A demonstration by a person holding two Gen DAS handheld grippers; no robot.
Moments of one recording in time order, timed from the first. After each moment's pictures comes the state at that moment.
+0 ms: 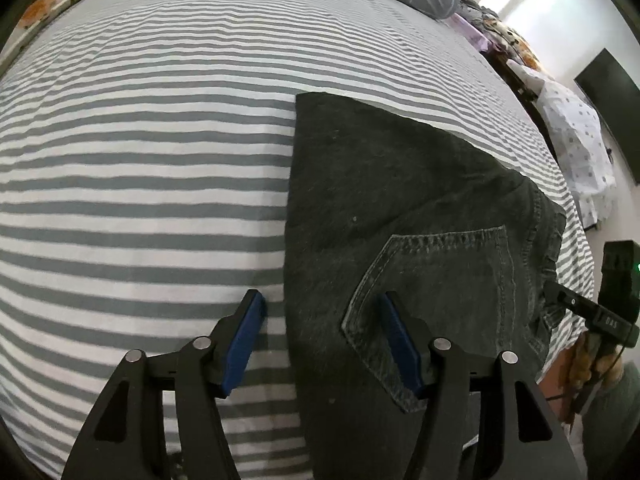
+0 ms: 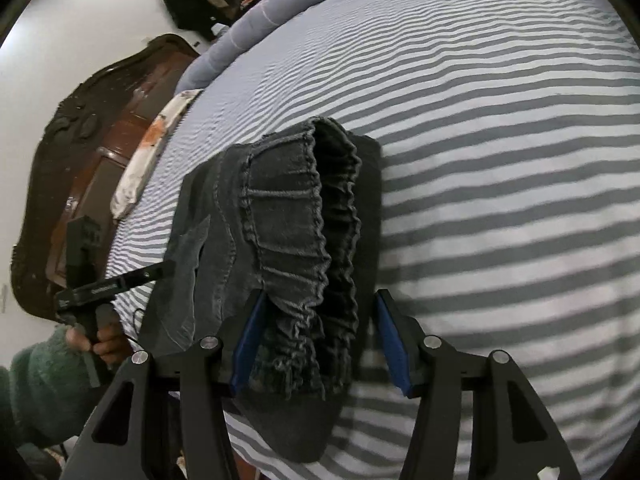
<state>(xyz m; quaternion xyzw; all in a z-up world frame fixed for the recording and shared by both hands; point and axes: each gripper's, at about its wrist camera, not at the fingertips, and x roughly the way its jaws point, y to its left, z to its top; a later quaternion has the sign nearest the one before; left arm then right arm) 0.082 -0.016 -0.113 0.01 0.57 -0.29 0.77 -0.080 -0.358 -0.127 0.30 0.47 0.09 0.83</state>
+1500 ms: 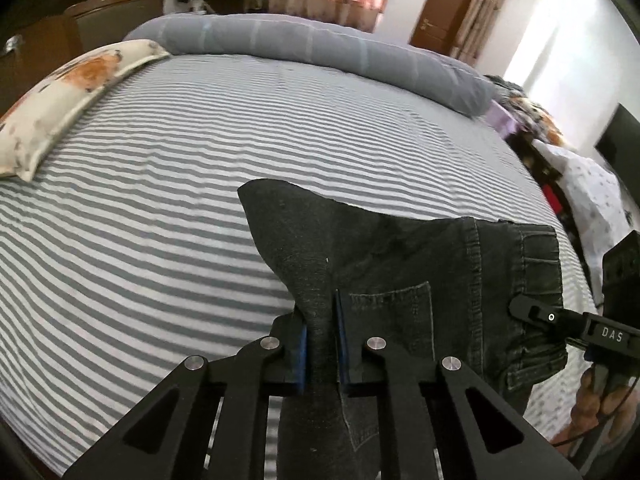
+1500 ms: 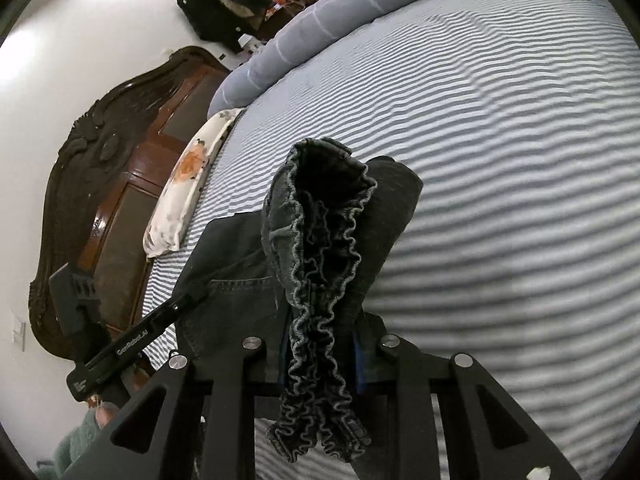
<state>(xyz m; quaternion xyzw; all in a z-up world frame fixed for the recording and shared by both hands) 0.163 0.058 -0.022 -0.03 0.46 -0.21 0.86 0.107 -0.226 -0.042 0.33 0.44 0.11 0.83</state>
